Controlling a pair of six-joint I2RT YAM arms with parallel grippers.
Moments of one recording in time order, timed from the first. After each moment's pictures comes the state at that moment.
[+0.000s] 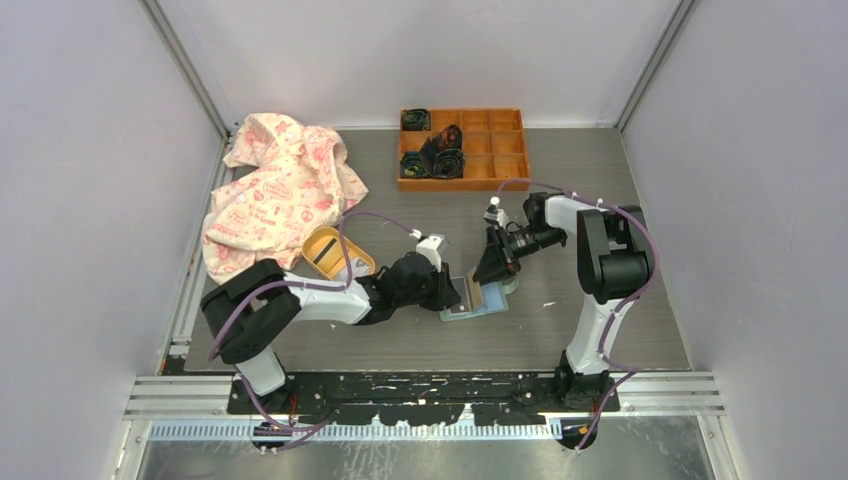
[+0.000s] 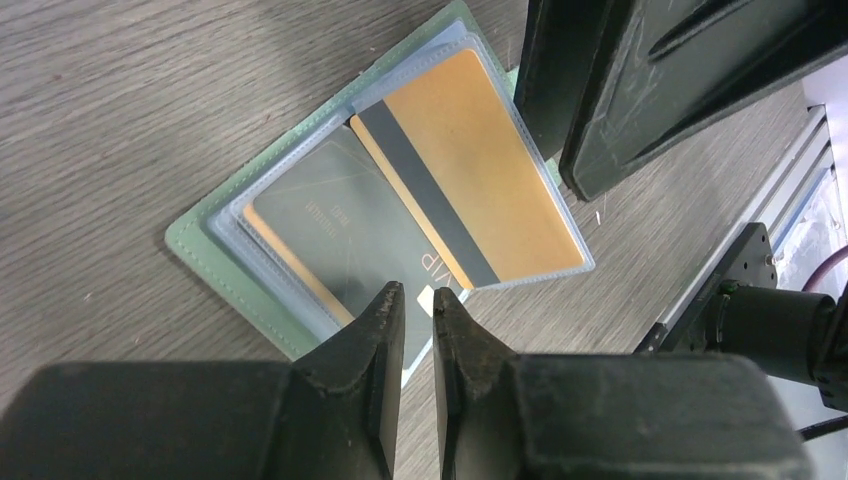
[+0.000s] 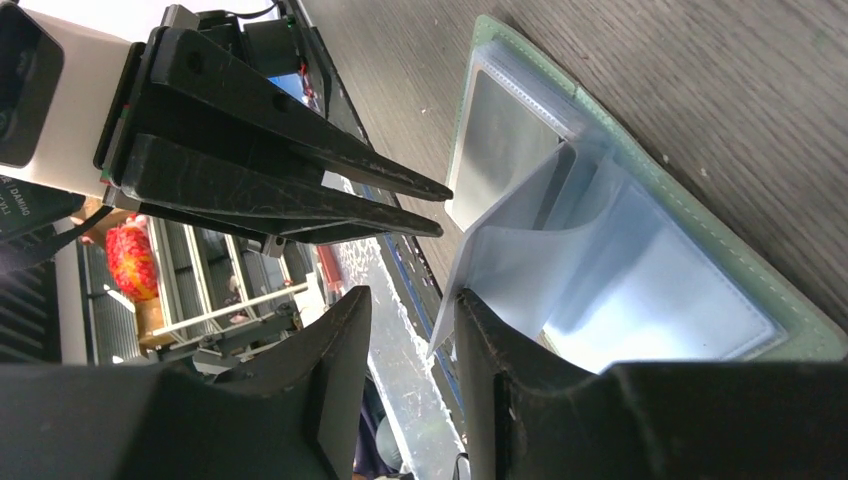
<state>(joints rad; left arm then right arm) -1.01 1.67 0.75 0.38 0.00 -0.70 0.11 1.91 1.12 -0.97 -1.13 -0.31</state>
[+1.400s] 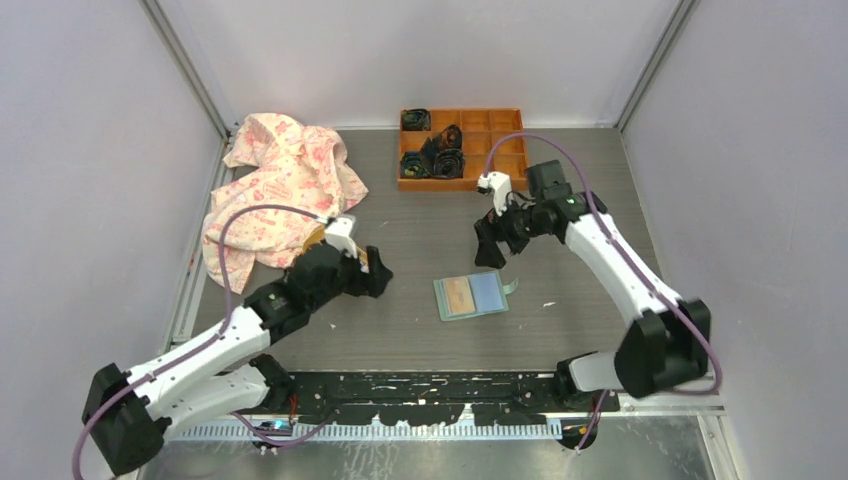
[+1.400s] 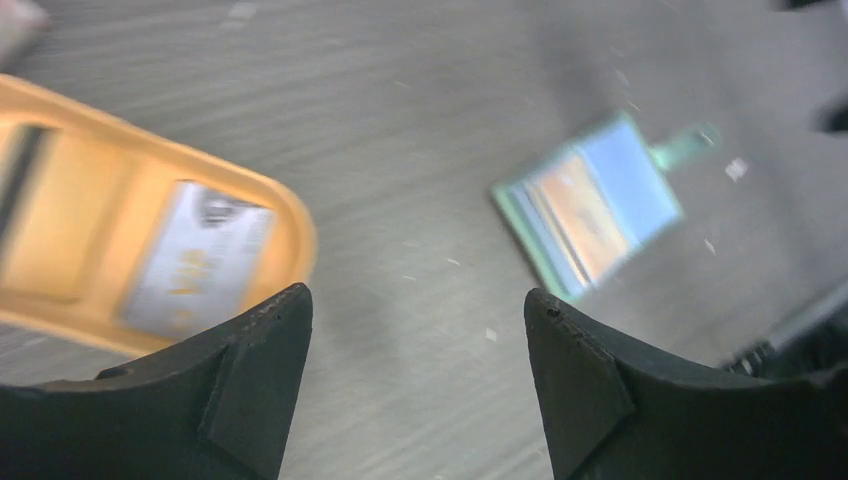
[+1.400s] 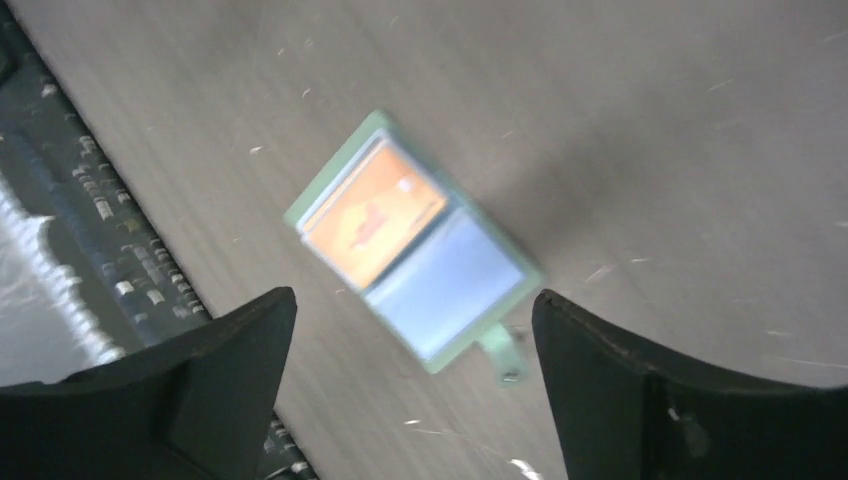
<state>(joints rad) -0.85 0.90 0.56 -0.12 -0.17 -0.49 0.28 1.43 1.14 -0.84 -0.63 -0.38</state>
